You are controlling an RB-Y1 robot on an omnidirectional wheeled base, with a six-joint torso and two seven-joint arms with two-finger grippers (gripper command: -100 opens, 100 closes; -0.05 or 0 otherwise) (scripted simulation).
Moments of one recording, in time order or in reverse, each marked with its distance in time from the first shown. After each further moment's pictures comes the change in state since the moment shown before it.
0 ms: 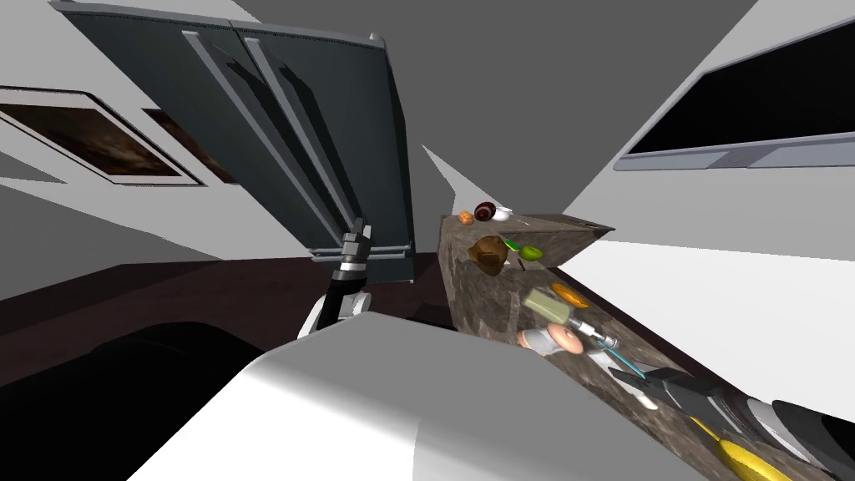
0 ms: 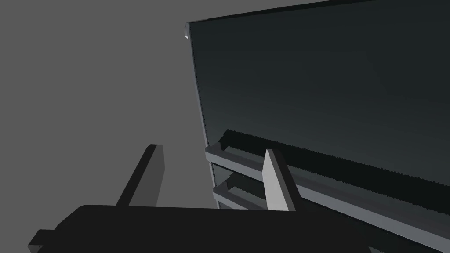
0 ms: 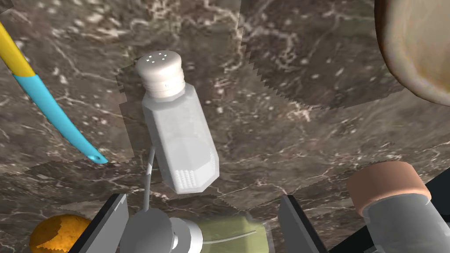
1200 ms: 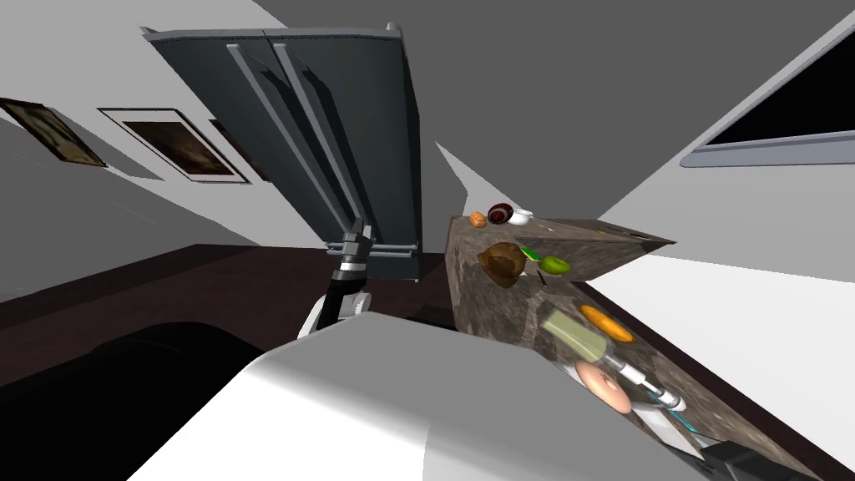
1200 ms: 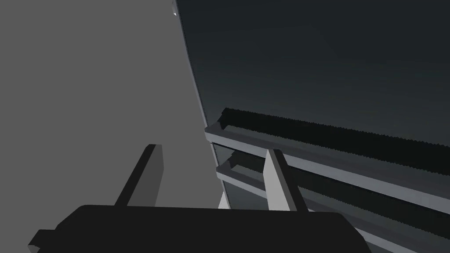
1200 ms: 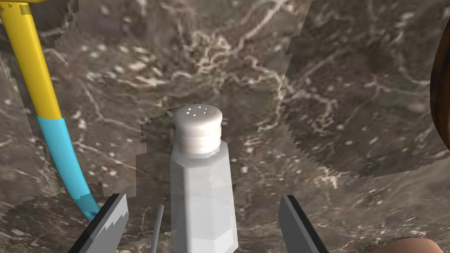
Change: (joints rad) left arm 0.000 0.000 0.000 0.000 0.000 0.000 0.000; right arm 0.060 0.048 0.109 0.020 0.107 0.073 0.019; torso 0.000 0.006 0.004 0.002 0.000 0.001
